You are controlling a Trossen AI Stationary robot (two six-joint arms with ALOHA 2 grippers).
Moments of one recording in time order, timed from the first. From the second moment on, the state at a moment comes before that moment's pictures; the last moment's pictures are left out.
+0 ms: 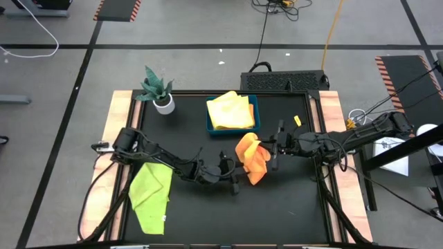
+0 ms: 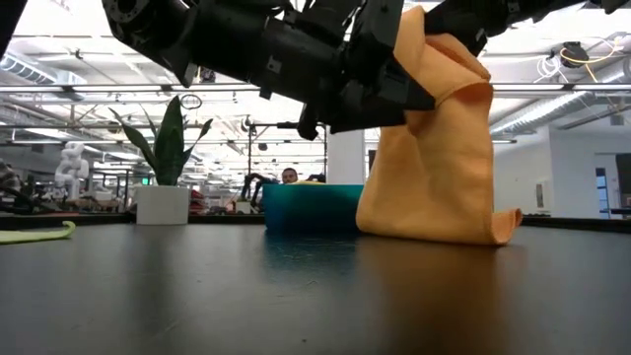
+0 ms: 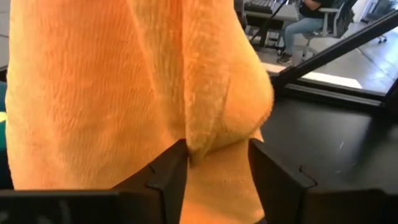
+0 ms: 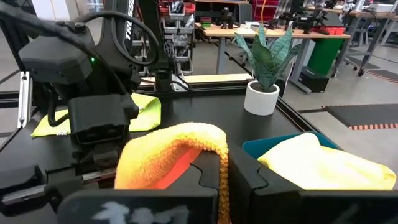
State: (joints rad) left arm -0.28 2.03 1.09 0.70 -0.49 -0.23; right arm 0.23 0.93 0.56 0.17 0.44 0.07
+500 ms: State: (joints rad) left arm -0.26 2.02 1.09 0.66 -0.50 -0.26; right arm 0.23 0.93 0.56 0.17 0.44 0.07
